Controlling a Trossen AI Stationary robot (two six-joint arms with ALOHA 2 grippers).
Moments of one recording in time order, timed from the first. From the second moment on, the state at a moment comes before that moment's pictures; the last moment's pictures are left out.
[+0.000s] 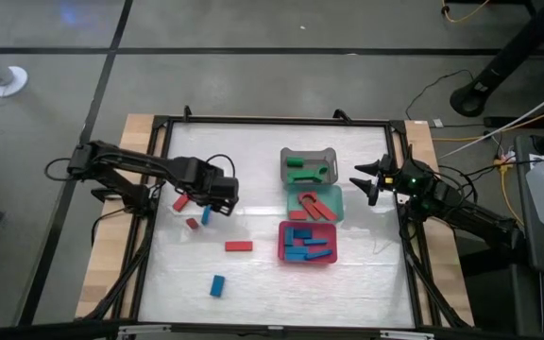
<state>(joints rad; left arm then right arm) -0.07 1.46 1.16 -1.23 -0.13 -1.22 -0.49 0.10 0.10 -0.29 -0.12 0.18</state>
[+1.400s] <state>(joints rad) -0.05 1.46 0.84 -0.20 -0.06 -1.06 -0.49 0.10 0.10 -0.29 -0.12 0.18</state>
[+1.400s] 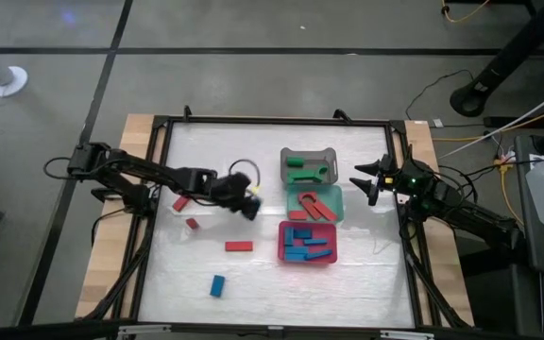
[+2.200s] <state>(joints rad) -0.18 1.67 0.89 0.46 -0.14 -0.60 -0.49 0.10 0.10 -0.29 -0.12 0.18</state>
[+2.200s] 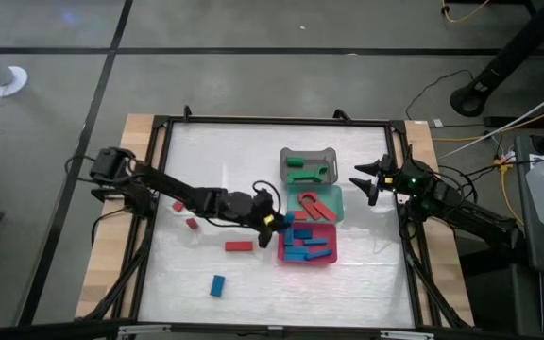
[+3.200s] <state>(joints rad) -0.22 1.65 0.89 -0.20 0.17 -0.34 -0.49 0.10 0.10 -0.29 -0.12 0.18</state>
